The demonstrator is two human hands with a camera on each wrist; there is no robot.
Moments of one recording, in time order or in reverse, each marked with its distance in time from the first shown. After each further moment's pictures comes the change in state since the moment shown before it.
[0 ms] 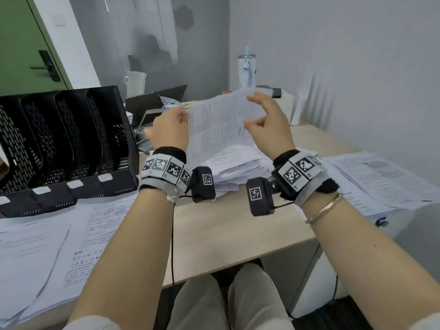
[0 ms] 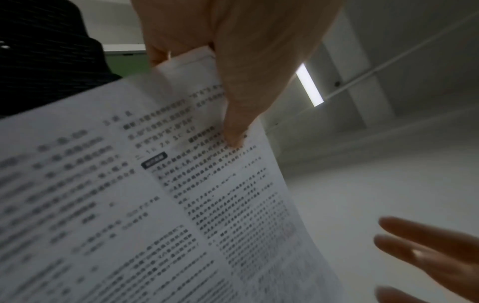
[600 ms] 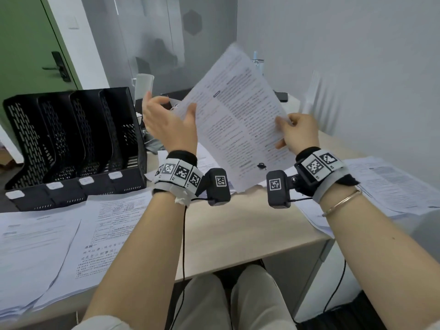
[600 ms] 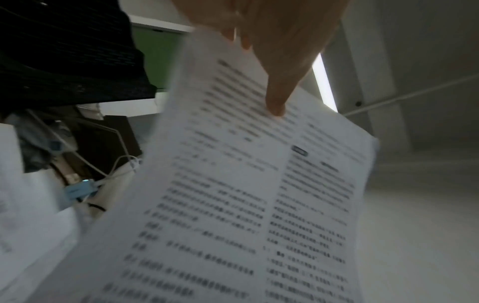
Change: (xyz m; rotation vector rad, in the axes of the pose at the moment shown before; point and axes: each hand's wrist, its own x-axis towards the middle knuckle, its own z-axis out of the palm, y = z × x) left_hand -0.010 0.004 -0.007 -0.428 0.417 -0.031; right_hand 0.012 0.030 -0.024 -0.025 0.082 0.323
